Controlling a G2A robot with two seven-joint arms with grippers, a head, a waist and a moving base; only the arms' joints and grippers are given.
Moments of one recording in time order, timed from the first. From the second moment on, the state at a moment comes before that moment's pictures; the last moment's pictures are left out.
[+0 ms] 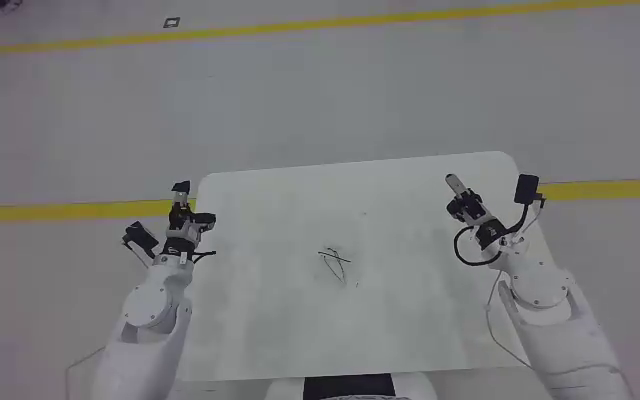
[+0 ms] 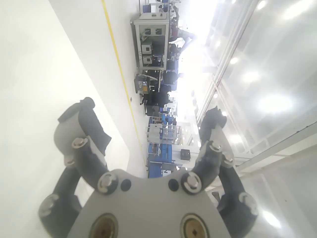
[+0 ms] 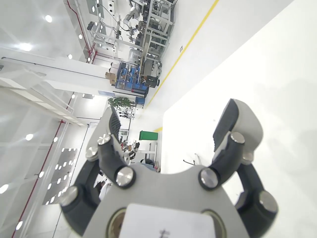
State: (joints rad) left arm 1.73 -1.15 -1.60 -1.80 -0.42 0.00 0.00; right arm -1.64 -1.13 1.51 -1.81 0.00 0.01 0.27
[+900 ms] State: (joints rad) left arm 1.73 -1.15 -1.60 -1.80 -0.42 0.00 0.00; right arm -1.51 -1.12 1.37 -1.79 -0.48 -0.01 0.43
